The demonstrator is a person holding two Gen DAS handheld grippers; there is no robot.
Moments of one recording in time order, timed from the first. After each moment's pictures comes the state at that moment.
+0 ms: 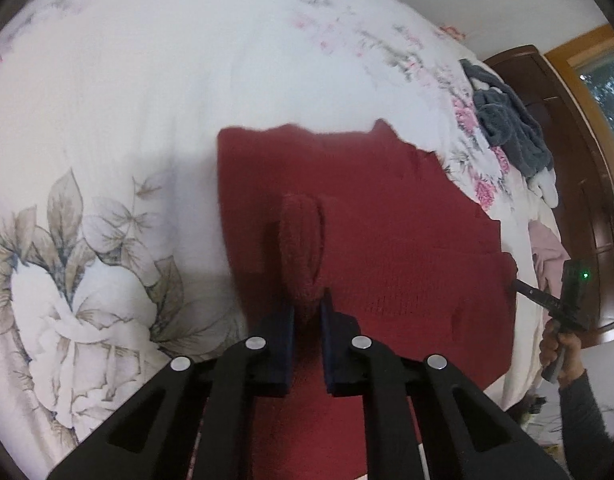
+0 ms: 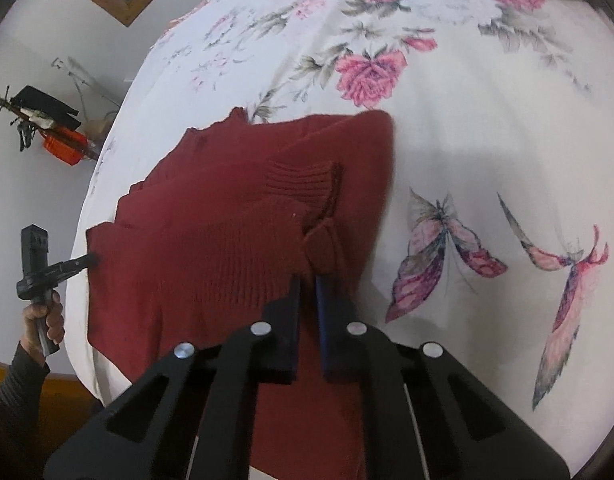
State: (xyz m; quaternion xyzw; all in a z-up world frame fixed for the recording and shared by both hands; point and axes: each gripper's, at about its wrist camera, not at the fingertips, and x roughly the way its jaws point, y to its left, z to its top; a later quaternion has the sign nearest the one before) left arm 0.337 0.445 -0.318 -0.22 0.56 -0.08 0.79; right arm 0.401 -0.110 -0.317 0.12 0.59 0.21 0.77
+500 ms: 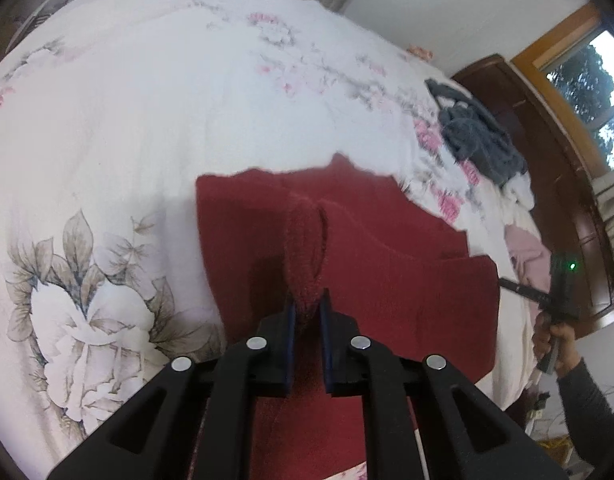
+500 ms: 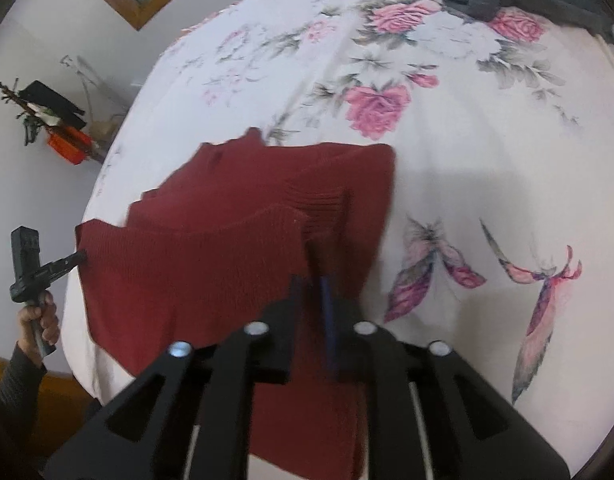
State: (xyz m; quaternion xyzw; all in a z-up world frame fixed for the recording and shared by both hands) left arm 0.325 0.434 -0.281 -0.21 0.52 -0.11 0.82; right arm 0.398 -0.116 -0.292 0.11 0.57 0.21 0.79
